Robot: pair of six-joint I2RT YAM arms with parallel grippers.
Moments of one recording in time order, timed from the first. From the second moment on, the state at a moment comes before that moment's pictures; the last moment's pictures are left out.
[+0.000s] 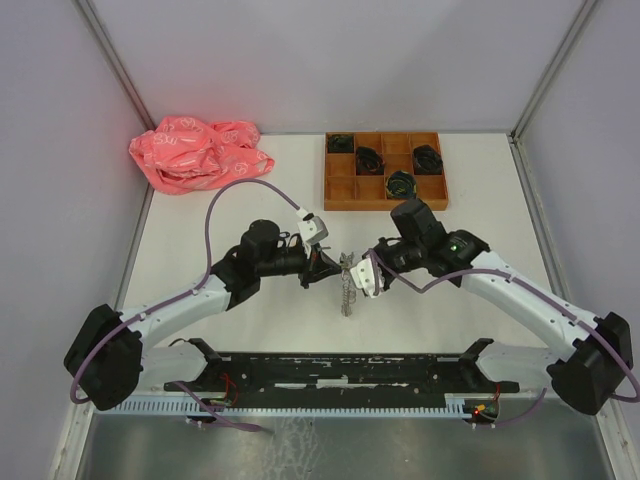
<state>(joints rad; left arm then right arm) -0.71 1.18 0.63 0.24 0.58 -0.04 0.71 1.20 1.01 -0.64 -0.66 -1.32</state>
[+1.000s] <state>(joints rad) -0.70 1.02 0.48 0.30 0.34 -0.09 0.65 1.06 0.72 -0.11 -0.72 -0.68</state>
